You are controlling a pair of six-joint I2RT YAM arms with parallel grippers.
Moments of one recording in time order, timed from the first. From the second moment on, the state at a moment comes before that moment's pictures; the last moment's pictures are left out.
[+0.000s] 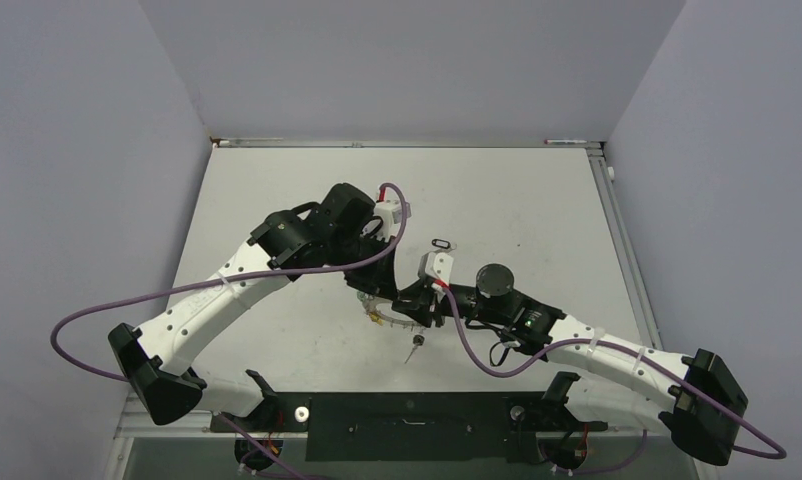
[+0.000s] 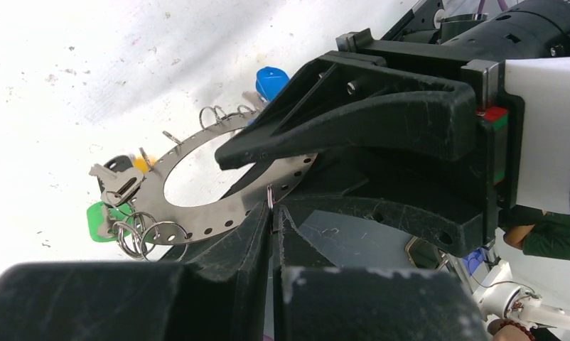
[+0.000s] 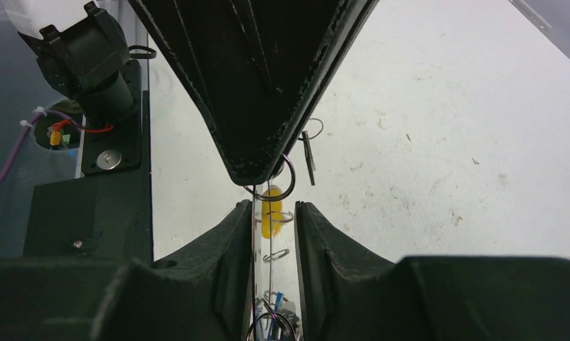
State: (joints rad) left arm -0.83 1.35 1.48 -1.04 0.35 -0.44; right arm 0.92 1.03 0.58 0.30 -0.42 -0.09
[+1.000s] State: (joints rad) left arm -0.82 1.35 1.49 -1.08 0.29 -0.44; right arm 1.10 1.04 0.66 0.11 -0.09 -0.15
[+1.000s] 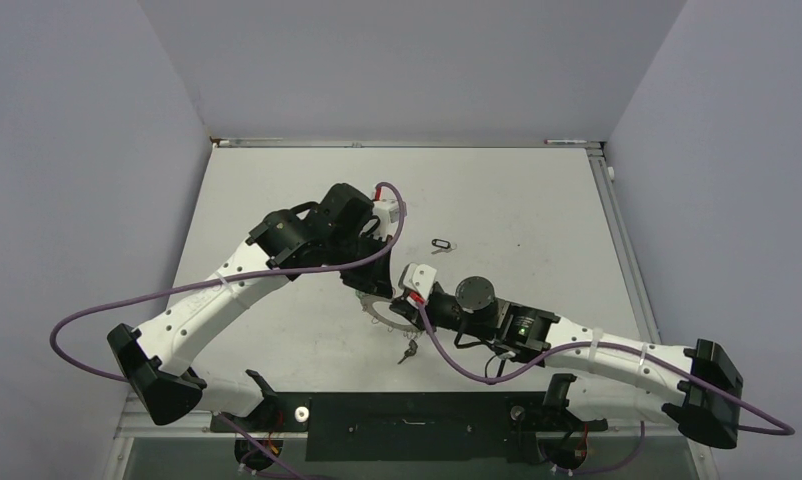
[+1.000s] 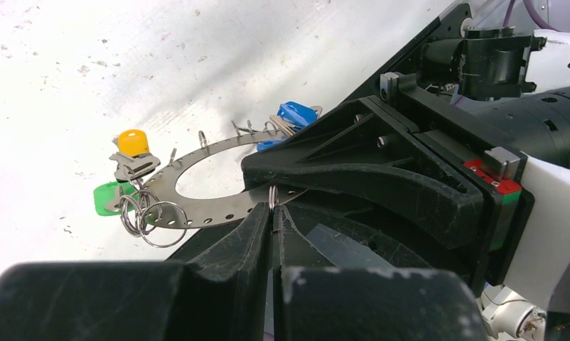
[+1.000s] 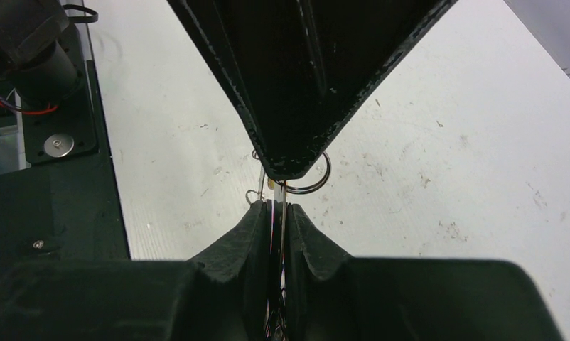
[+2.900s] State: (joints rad) left arm -0.84 1.38 1.49 -1.15 0.17 -0.42; right arm 1.18 1.15 0.74 0.06 0.18 -0.24
